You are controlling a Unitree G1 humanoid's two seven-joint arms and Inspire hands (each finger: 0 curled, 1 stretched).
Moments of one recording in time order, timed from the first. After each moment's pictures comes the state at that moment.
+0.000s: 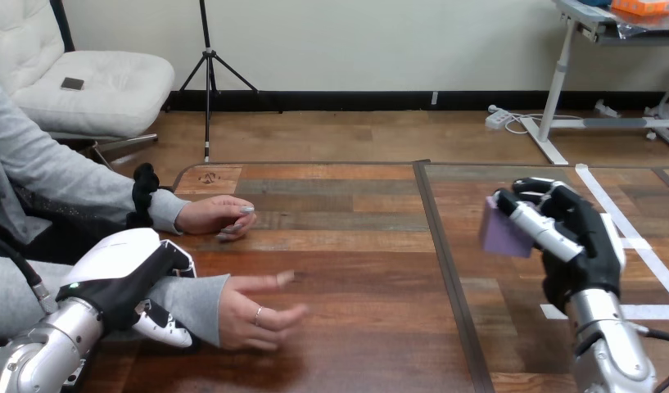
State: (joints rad) left arm -0.16 0.69 -0.18 0.39 0.55 -0.28 -0.14; right arm -0.39 -0.18 -0.31 0.83 0.30 -0.32 0.24
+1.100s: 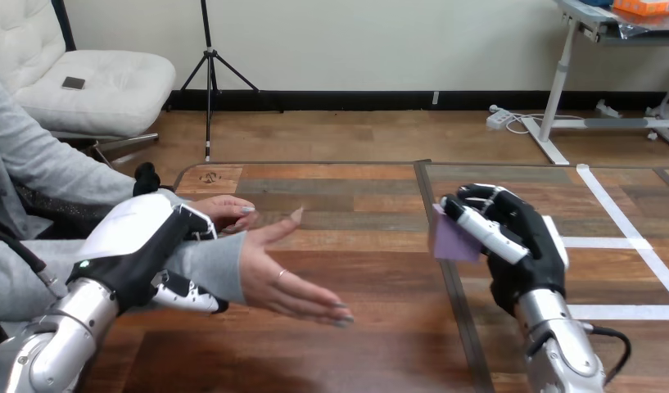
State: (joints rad) left arm -0.14 0.64 -0.13 0.27 0.52 -0.30 -0.08; right arm -0.38 -0.07 -0.24 0.77 0.28 -0.27 0.23
